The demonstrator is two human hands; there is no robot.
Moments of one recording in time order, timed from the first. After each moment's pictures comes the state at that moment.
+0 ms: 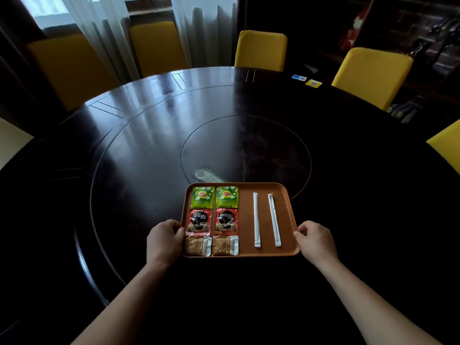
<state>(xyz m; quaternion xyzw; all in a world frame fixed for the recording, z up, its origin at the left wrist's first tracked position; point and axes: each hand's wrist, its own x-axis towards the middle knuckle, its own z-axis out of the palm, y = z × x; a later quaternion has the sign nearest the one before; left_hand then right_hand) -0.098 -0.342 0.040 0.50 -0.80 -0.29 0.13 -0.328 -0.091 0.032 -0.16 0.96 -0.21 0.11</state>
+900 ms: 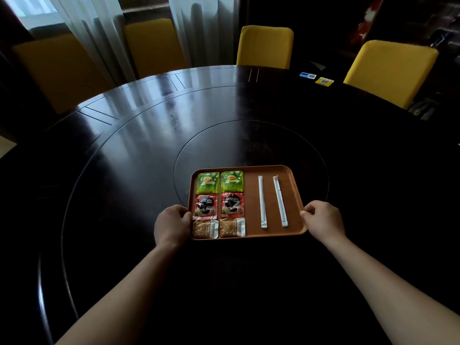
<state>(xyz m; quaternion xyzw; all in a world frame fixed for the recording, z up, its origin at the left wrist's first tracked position) -0.215 -0.425 0.006 0.51 -0.80 -0.29 0.13 -0.452 -0.178 0.009 -0.18 0.95 -0.23 0.08</state>
